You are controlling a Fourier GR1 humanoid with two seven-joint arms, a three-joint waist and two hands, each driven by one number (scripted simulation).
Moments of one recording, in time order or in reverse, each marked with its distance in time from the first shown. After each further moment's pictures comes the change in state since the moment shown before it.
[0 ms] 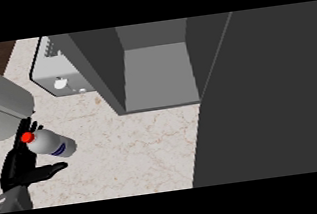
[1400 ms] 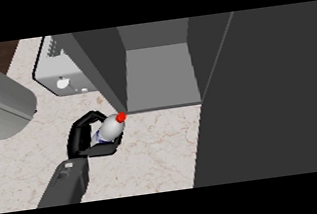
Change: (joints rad) left arm -0.138 -0.247 -0.187 0.009 -0.163 0.330 -0.263; right arm -0.045 -0.047 0.010 0.002 -0.008 -0.052 0.032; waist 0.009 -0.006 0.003
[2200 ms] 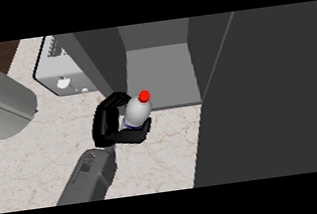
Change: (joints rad) left arm 0.073 -0.074 -0.405 -0.452 0.385 0.144 0.324; right arm 0.088 -0.034 0.012 0.004 -0.004 -0.008 -0.097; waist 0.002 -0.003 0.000
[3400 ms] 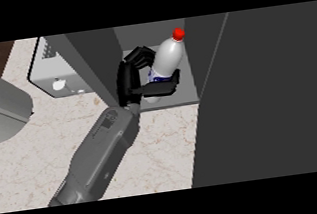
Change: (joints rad) left arm -0.371 -0.005 -0.188 0.099 0.226 0.392 0.258; right arm 0.065 -0.034 -0.015 -0.010 -0.014 0.005 -0.055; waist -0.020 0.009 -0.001
